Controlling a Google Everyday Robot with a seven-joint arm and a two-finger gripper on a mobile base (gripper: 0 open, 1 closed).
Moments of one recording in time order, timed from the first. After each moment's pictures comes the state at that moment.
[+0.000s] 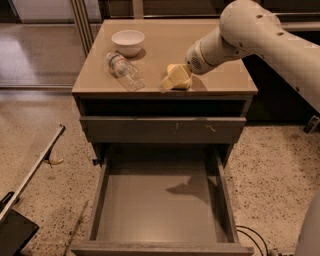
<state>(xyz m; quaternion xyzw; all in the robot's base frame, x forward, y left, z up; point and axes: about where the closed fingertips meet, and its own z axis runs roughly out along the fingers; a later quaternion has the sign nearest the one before) 0.722 -0.072 0.862 -0.42 0.82 0.12 0.37</state>
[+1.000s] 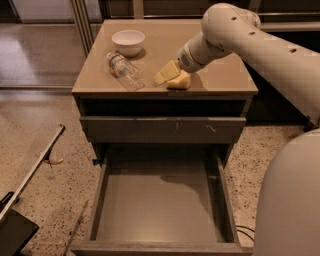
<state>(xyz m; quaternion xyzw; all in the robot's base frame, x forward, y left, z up) 0.761 -0.063 0.838 -0.33 0.87 0.11 0.34</state>
